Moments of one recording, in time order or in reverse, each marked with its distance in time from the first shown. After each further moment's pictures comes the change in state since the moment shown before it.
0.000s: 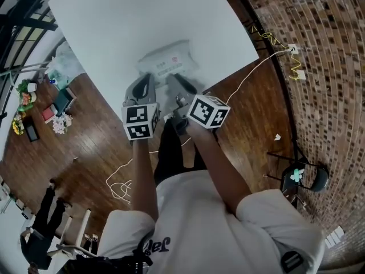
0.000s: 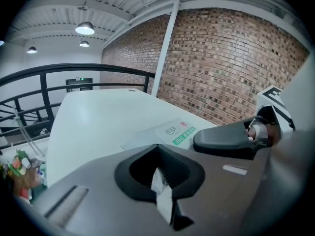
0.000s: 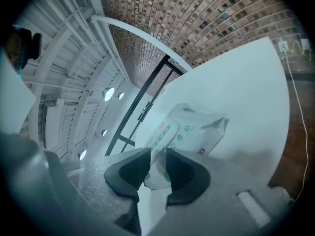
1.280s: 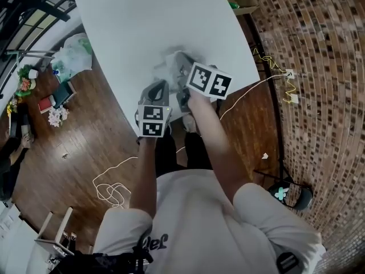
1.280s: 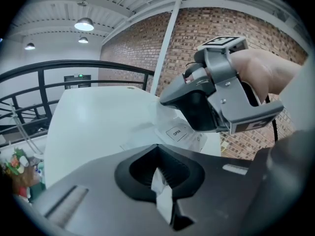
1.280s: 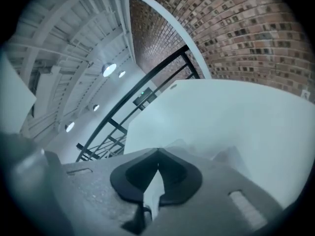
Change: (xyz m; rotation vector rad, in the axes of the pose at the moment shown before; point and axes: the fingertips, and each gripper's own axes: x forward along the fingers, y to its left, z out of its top) left arm 0.003 0.003 -0.005 0.003 0.025 -0.016; right arm 0.081 0.046 0.069 -0.259 0.155 -0.140
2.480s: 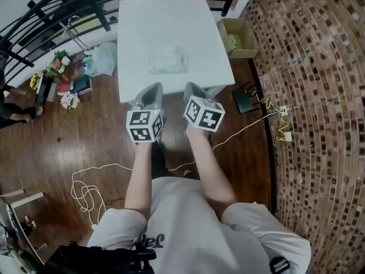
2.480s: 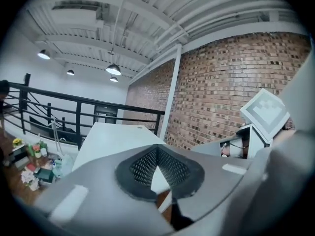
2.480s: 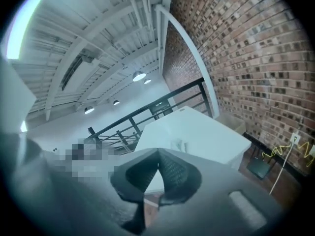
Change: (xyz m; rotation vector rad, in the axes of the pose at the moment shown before) left arm -0.180 -0.191 0.035 -0.117 -0.463 0.266; right arm -0.277 -0.032 -0.070 -0.347 -0.162 0.083
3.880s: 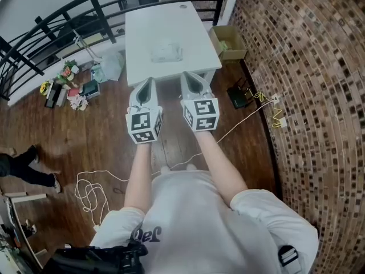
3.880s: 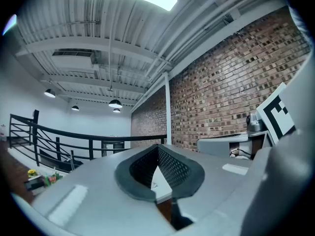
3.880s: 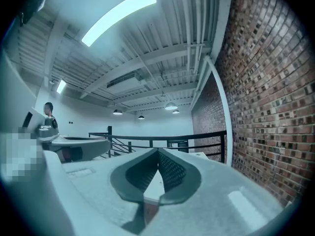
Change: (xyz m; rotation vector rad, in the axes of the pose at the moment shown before) left arm -0.206 -0.108 0.072 0.184 -0.291 0.115; right arm -0.228 0.091 0.027 -0.463 -0.383 0.173
